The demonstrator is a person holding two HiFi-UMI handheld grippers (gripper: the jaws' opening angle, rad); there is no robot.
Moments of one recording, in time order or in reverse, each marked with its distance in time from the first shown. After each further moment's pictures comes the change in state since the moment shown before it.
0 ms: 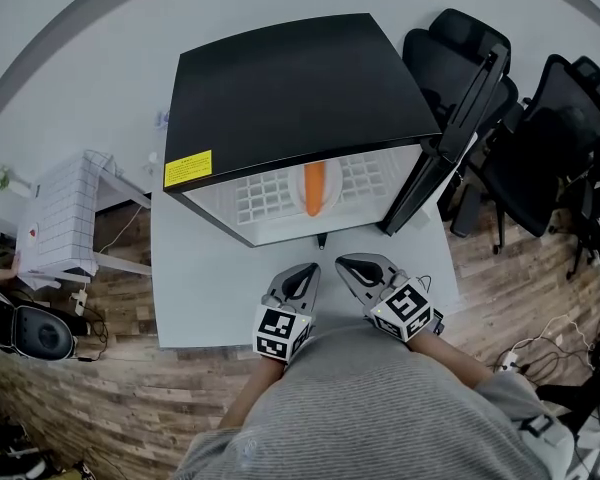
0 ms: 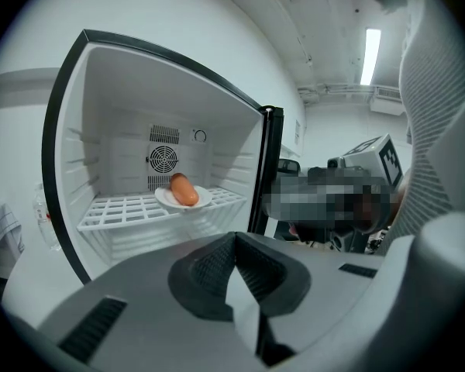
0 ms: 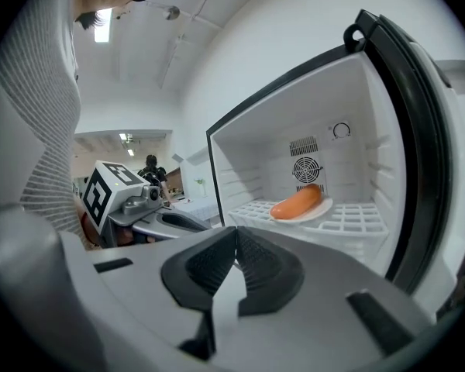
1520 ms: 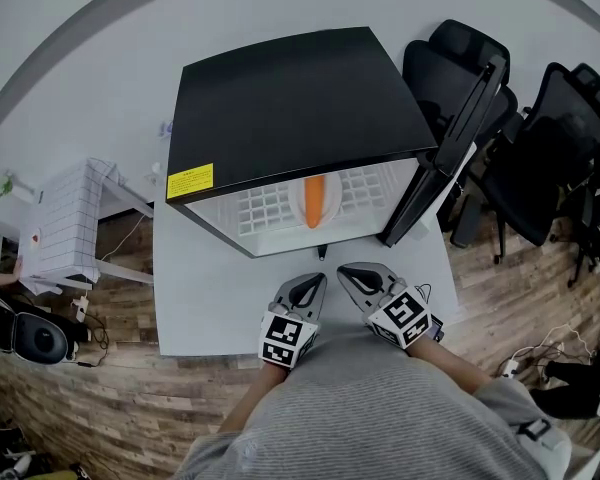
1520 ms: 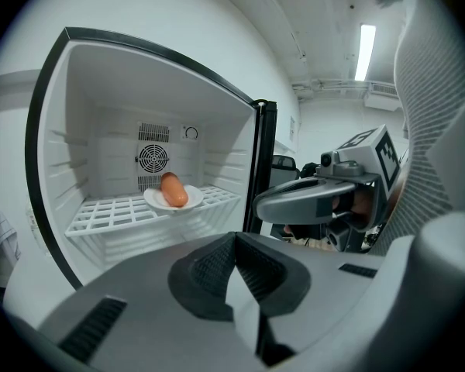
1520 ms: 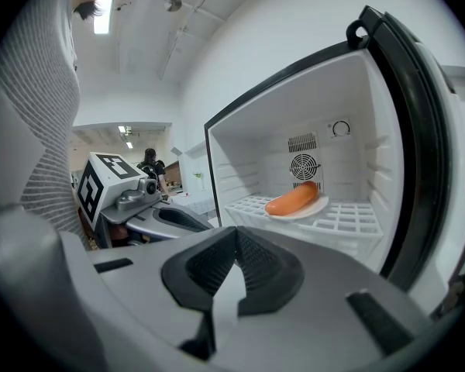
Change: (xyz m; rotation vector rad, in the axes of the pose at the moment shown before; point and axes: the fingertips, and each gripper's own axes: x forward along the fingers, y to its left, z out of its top) left arm 0.011 -0.012 0.001 0.032 0.023 -0.029; right arm 0.000 -0.007 -0.006 -0.014 0.041 -0.010
